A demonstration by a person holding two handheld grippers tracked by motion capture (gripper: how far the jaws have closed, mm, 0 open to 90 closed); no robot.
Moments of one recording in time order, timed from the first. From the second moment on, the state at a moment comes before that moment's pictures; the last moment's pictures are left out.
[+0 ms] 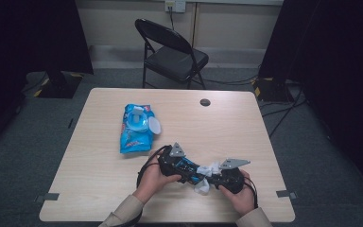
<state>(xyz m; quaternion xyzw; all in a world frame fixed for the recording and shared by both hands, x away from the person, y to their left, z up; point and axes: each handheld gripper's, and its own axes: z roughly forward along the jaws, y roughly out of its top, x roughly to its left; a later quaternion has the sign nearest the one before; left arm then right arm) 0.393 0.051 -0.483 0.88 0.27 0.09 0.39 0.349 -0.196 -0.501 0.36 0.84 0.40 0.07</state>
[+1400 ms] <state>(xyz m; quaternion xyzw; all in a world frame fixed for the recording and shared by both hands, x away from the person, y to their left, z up) 0.390 0.051 -0.484 0.87 0.27 0.10 0.40 0.325 -0.153 -0.494 0.26 0.88 0.39 0.01</state>
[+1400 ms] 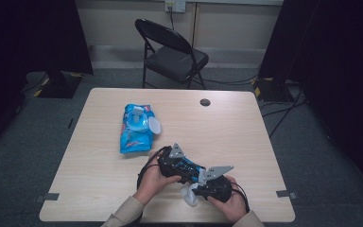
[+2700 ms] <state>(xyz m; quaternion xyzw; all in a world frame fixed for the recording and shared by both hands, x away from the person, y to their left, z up) 0.389 0.048 -0.485 0.87 0.26 0.09 0.40 0.356 -0.199 -0.493 0.38 0.83 0.41 0.08</state>
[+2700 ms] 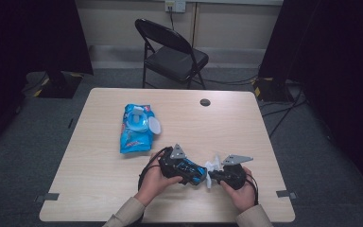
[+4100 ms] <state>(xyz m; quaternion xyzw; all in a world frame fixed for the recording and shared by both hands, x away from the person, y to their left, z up) 0.388 0.046 -0.486 0.87 0.27 0.10 0.40 0.334 -0.186 -0.494 0.32 0.87 0.38 0.05</state>
